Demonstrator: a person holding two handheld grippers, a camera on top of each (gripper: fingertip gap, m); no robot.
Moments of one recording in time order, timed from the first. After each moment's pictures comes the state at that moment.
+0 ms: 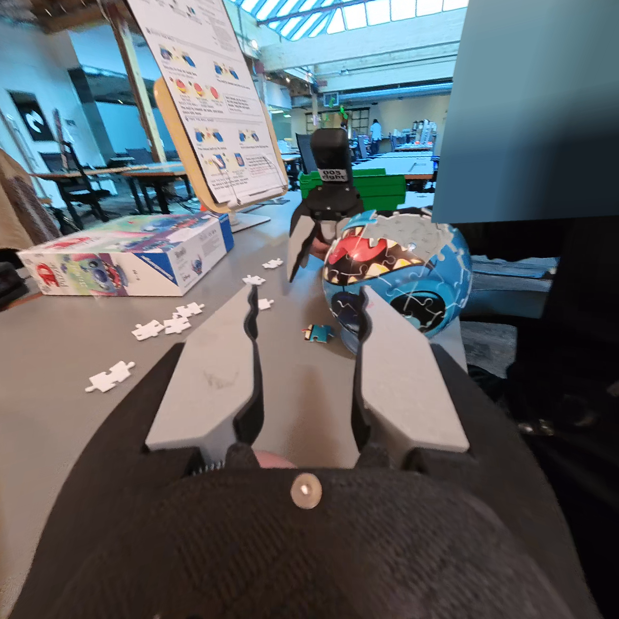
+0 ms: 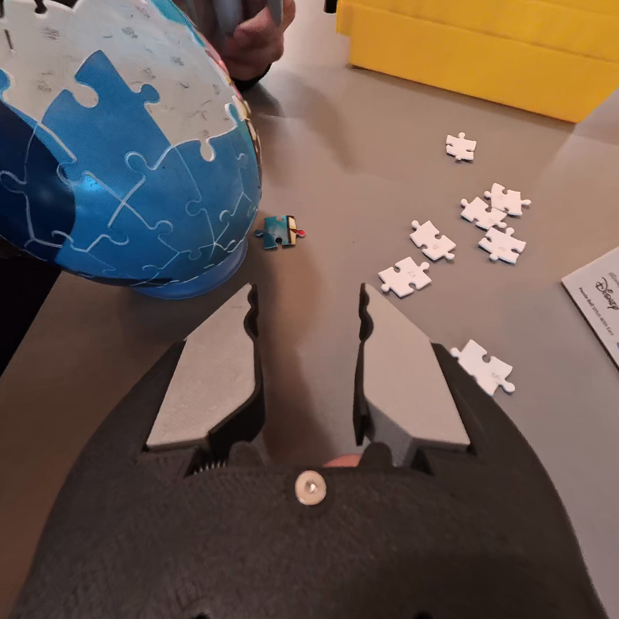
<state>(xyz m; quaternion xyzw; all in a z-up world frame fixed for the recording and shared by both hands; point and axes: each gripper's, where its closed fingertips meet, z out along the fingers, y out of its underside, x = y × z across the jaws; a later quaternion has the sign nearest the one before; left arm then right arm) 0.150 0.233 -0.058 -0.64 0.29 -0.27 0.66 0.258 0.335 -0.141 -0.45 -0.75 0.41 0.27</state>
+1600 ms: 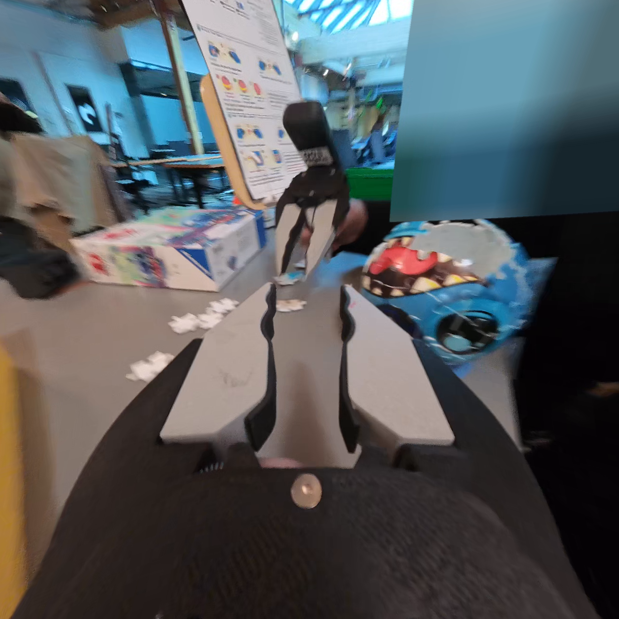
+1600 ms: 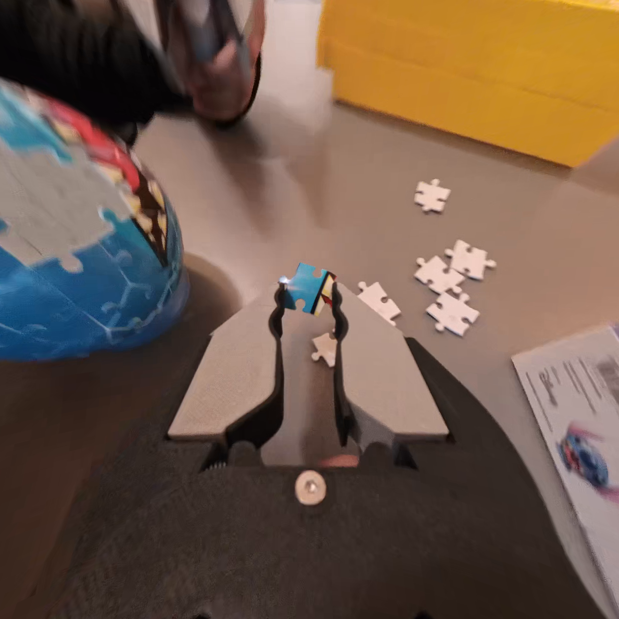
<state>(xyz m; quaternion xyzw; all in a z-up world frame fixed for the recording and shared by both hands) 0.142 0.267 -0.050 -0.66 0.26 -0.23 0.67 0.197 0.359 -0.117 -0.44 -0.76 0.44 0.22</state>
